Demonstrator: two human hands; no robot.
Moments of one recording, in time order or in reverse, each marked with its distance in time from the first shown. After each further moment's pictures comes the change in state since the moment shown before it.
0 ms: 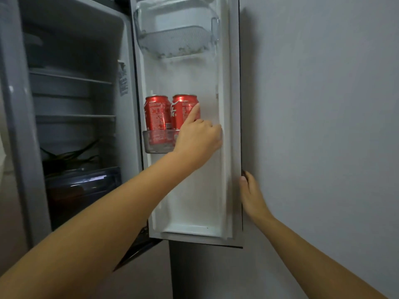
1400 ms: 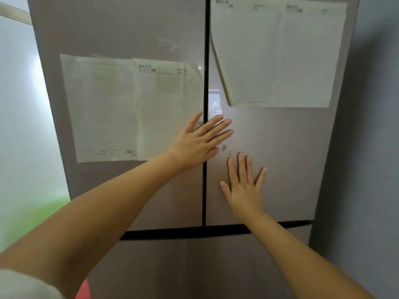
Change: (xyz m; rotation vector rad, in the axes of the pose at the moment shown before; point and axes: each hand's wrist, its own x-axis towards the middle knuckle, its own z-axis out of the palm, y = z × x) left_hand -0.284 -0.254 0.055 0.525 -0.145 0.111; right_hand -0.090 -0.061 0.357 -0.543 -0.140 -0.865
